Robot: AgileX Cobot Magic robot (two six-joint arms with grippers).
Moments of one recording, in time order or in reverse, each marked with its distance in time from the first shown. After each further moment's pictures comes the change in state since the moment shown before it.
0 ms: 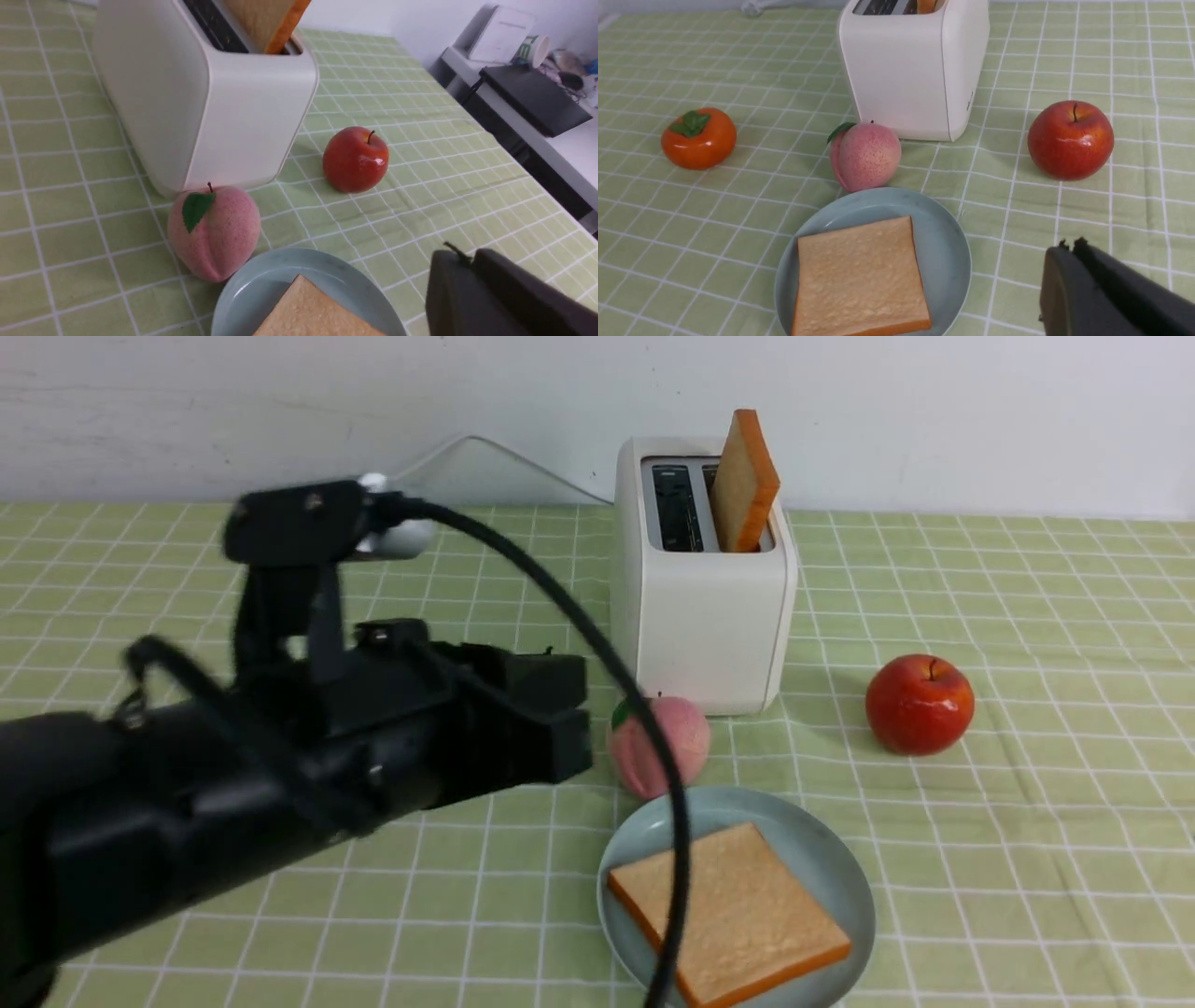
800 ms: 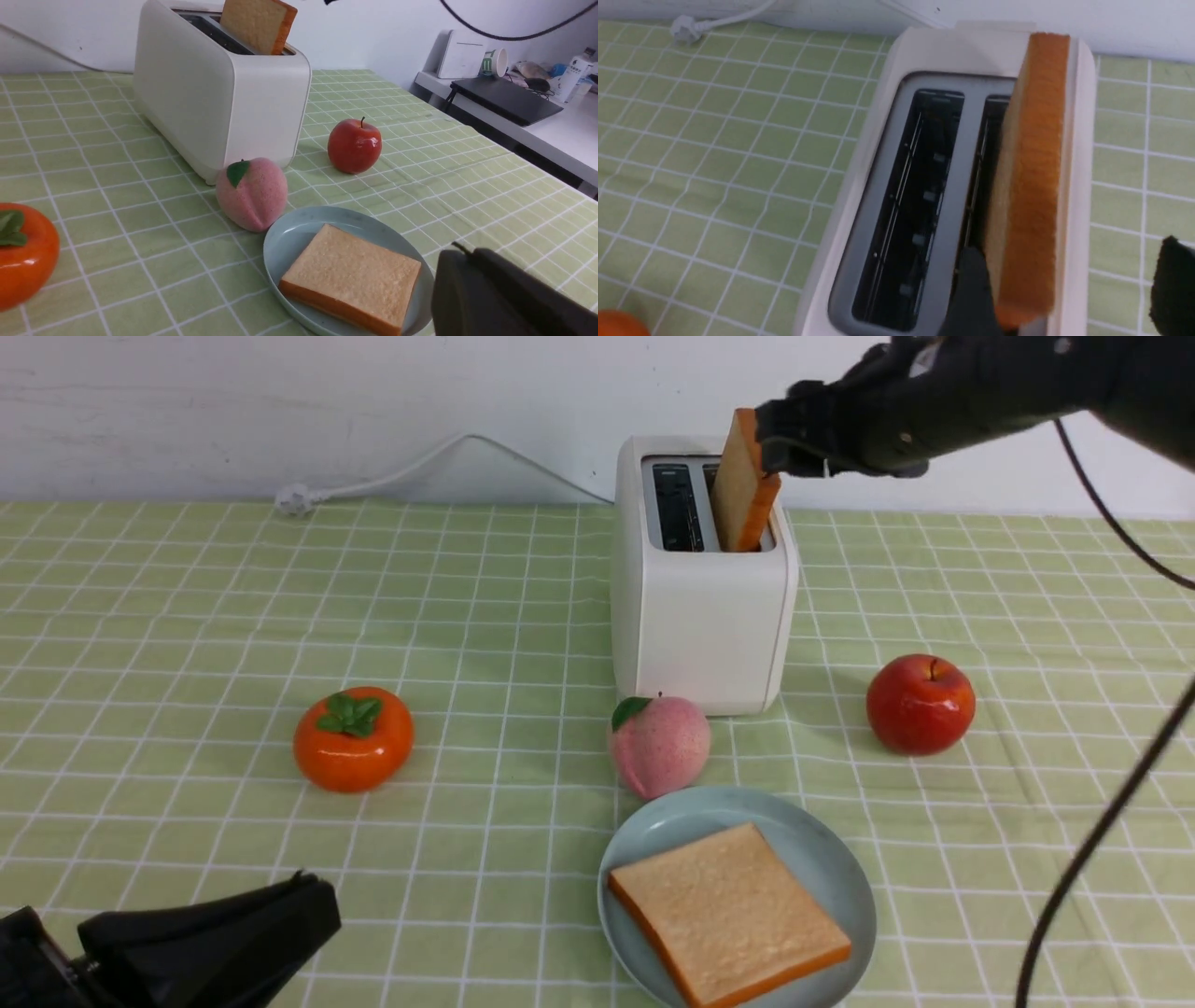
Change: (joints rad) right arm 0.002 1.323 -1.242 0.012 0.075 0.009; left arm 0.000 -0.561 0.435 -0.001 -0.005 0.144
